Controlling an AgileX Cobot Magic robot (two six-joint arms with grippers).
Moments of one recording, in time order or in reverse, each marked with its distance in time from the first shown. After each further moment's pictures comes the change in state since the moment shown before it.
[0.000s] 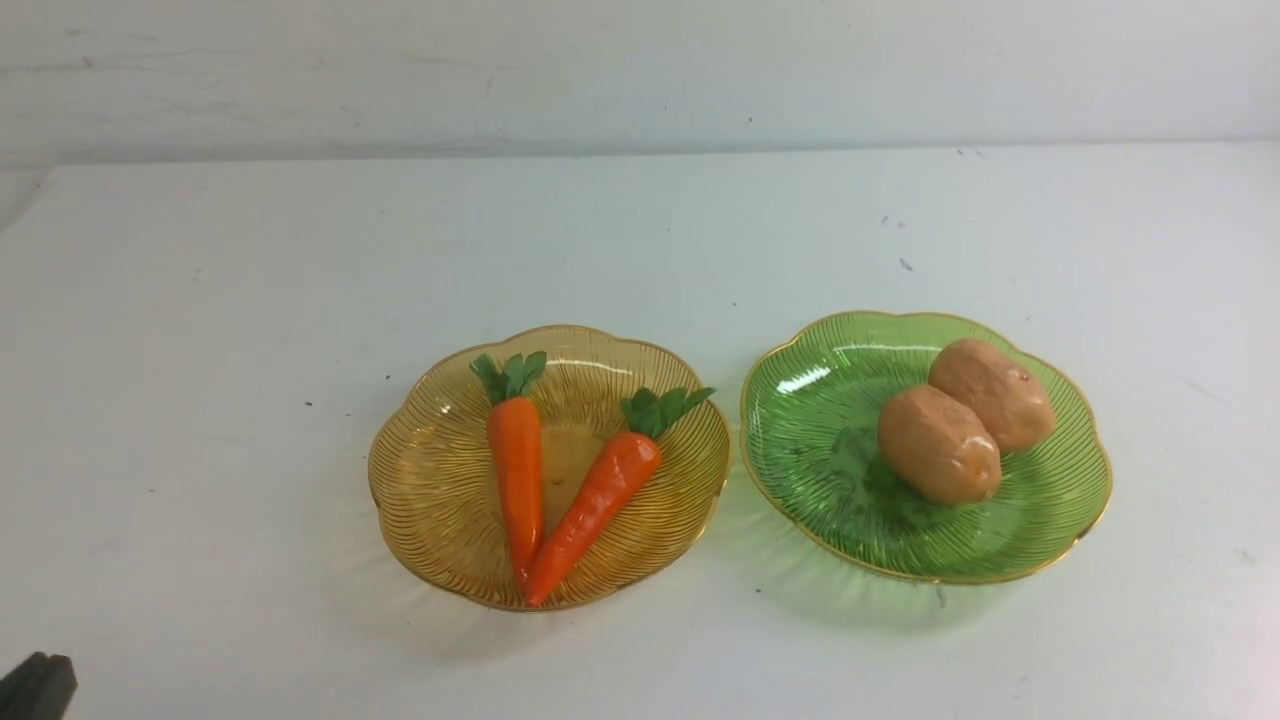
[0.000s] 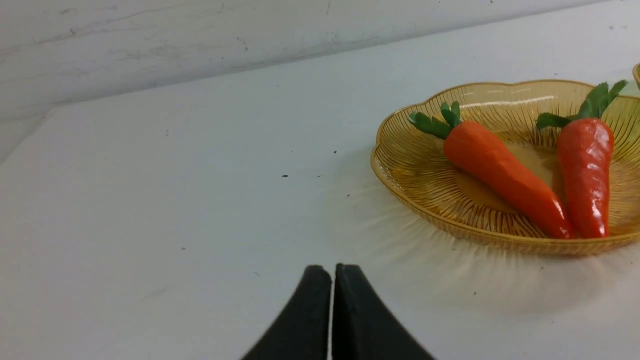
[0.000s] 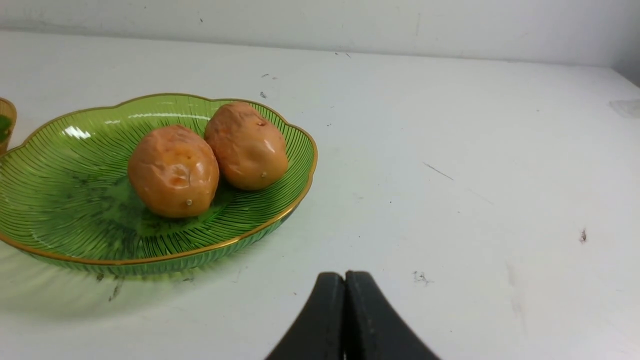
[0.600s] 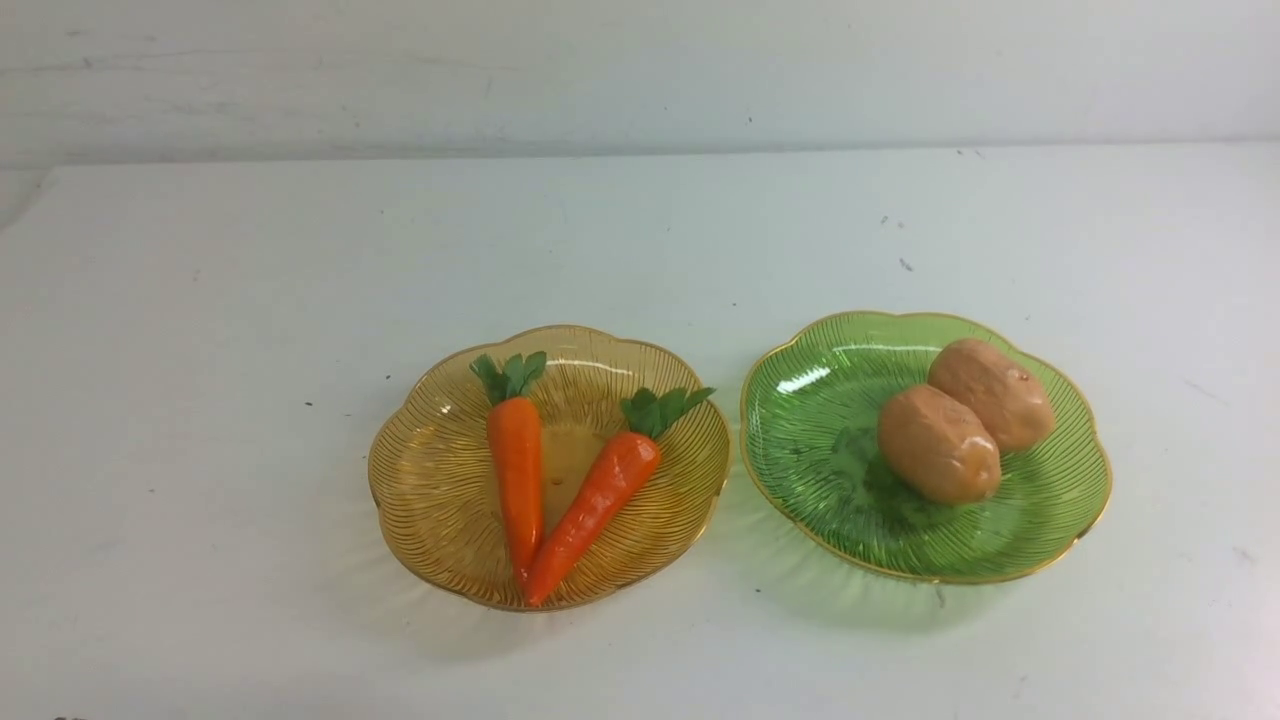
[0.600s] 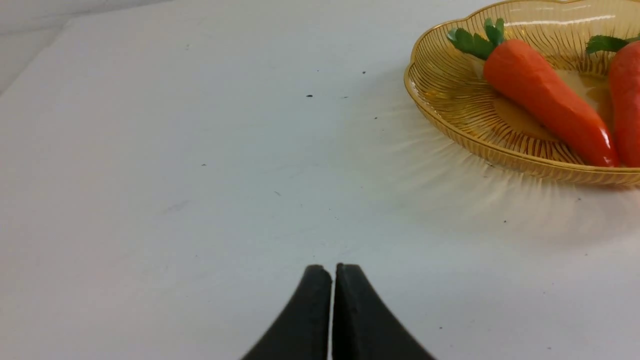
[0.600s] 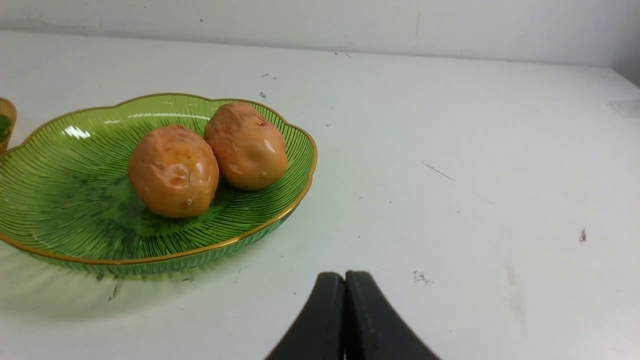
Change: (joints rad) right arm 0.000 0.000 0.000 0.000 0.000 0.000; left arm 0.054 0.000 0.001 -0.018 0.121 0.000
